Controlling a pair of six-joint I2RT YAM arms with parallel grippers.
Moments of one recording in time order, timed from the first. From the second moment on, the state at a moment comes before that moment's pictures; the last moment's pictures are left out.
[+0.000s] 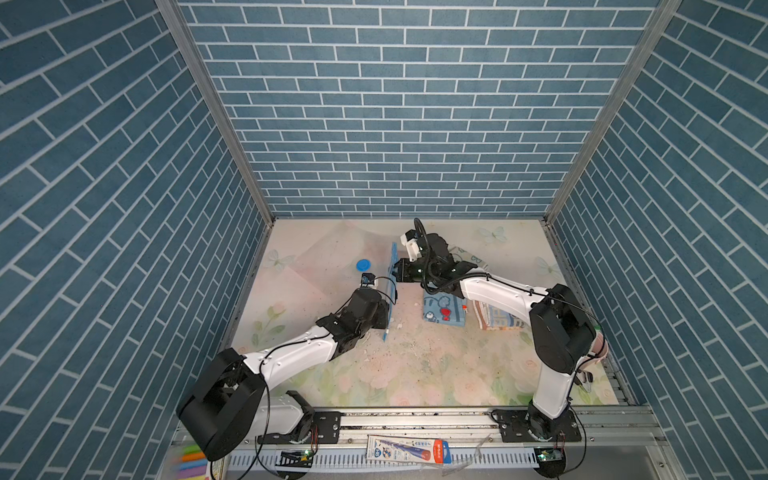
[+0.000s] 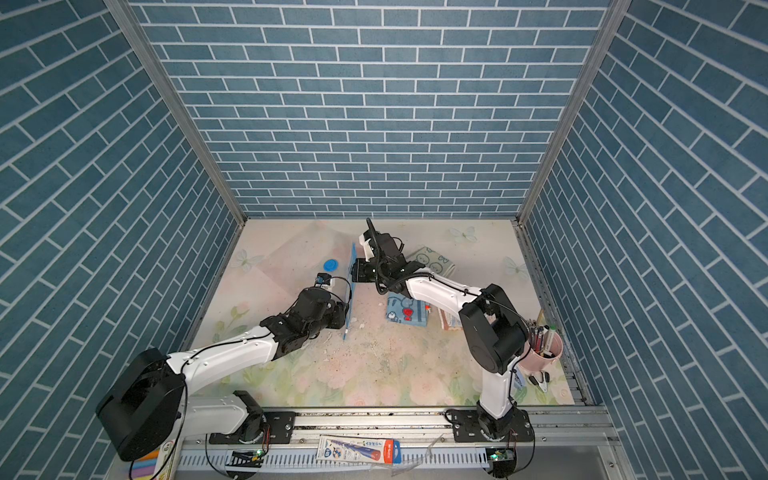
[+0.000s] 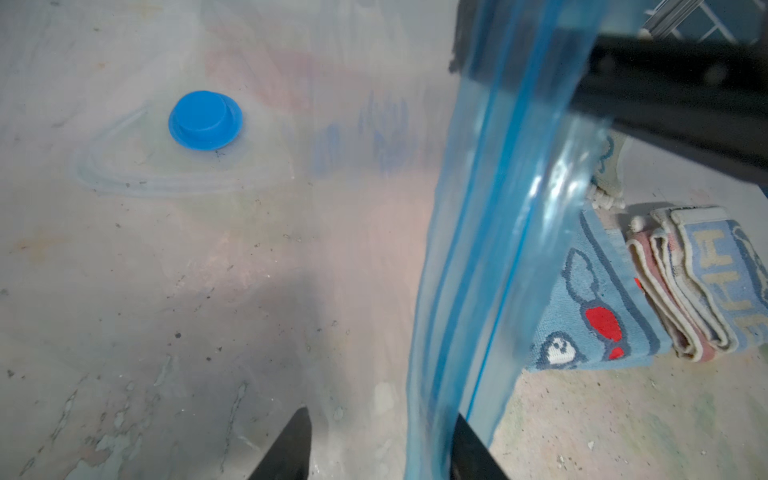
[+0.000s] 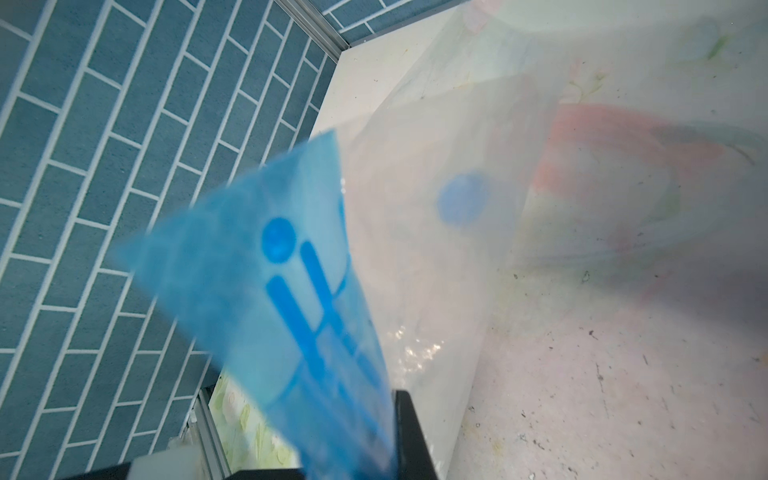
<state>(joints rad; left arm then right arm) -0.69 1.30 0.62 -0.05 -0.18 -0.51 0.77 1.85 1.35 -0.05 -0.31 0.63</state>
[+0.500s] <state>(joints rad) -0.68 1.36 0.76 -0.25 -0.20 -0.50 0.78 1.83 1.31 0.01 -0.31 0.63</state>
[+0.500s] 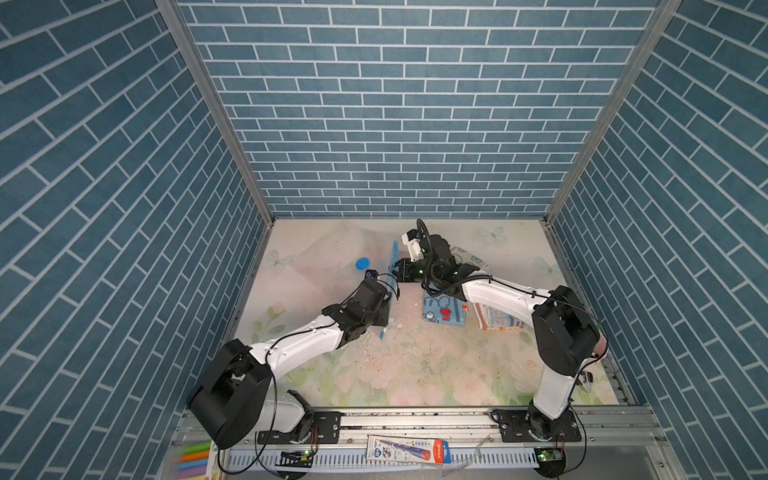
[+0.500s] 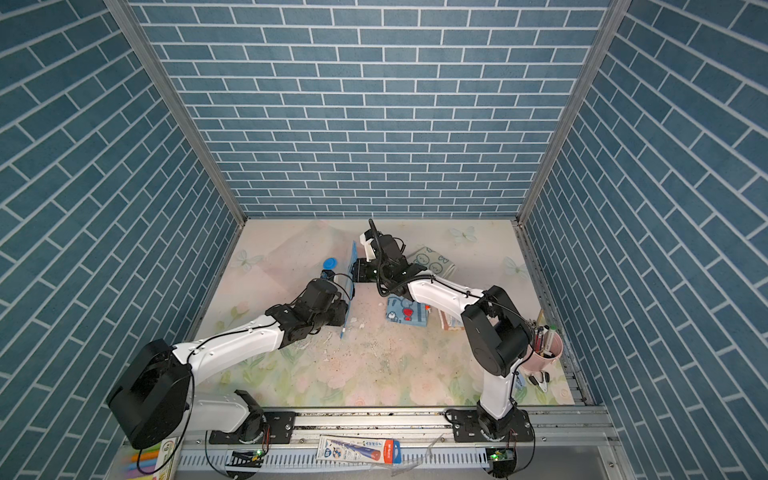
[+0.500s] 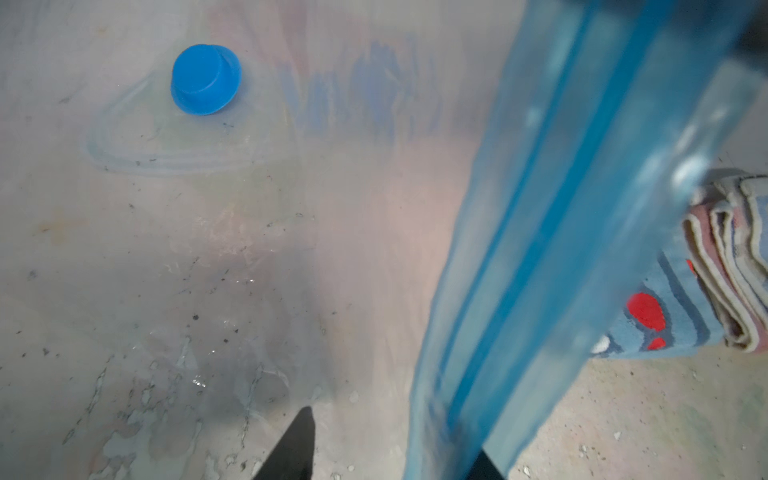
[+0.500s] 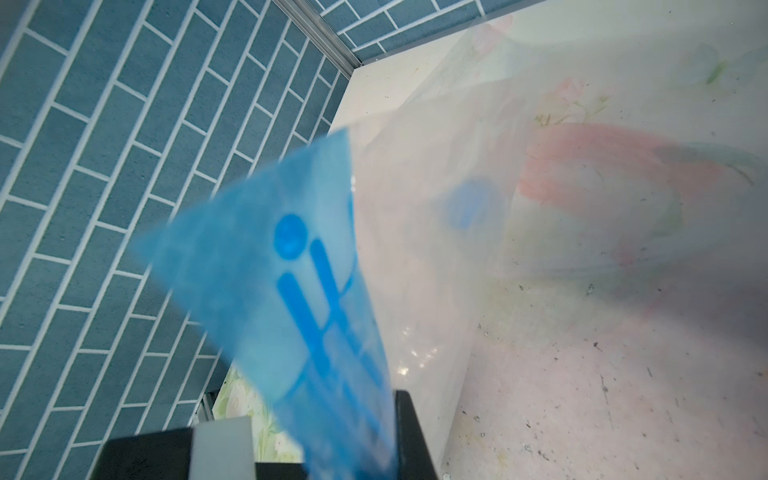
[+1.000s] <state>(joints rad) -0.68 1.39 0.79 -0.35 -0.24 -0.46 0.78 1.81 1.31 0.02 -0.30 0.63</state>
